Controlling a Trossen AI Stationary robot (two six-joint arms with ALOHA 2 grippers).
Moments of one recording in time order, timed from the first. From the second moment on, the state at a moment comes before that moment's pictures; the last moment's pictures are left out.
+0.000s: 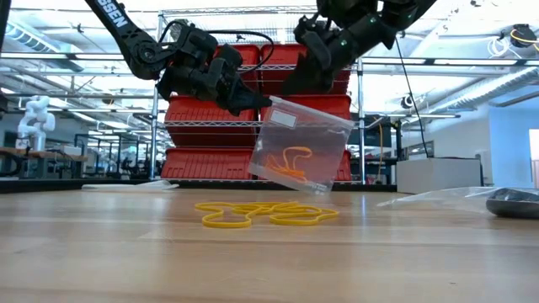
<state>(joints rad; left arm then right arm) 0.54 1.58 0.79 0.52 0.64 0.19 -0.30 1.55 1.09 -0.08 -0.06 -0.09</state>
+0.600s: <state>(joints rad) 0.54 1.58 0.79 0.51 0.64 0.19 -0.33 1.59 1.09 -0.03 -0.11 -0.13</state>
